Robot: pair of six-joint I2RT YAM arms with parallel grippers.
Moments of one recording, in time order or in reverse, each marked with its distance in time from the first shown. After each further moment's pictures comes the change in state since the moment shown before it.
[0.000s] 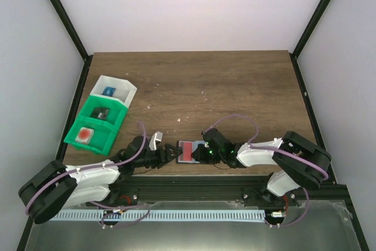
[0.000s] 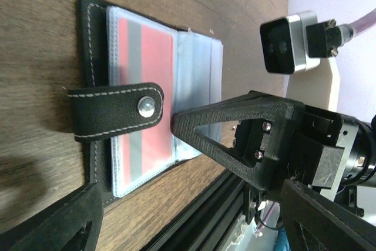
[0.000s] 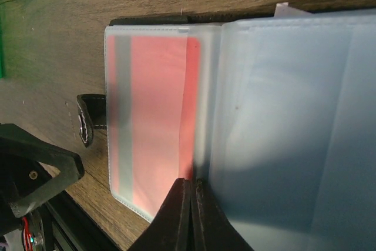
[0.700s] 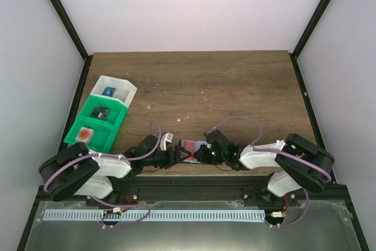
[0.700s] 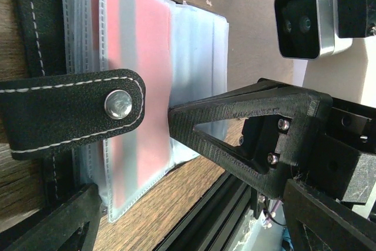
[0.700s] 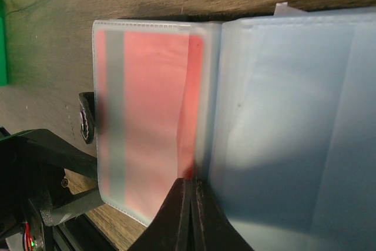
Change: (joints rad) left arm -0.098 0.277 0.081 0.173 -0.013 -0.006; right arm -0.002 -0.032 -0.055 0.057 0.014 0.019
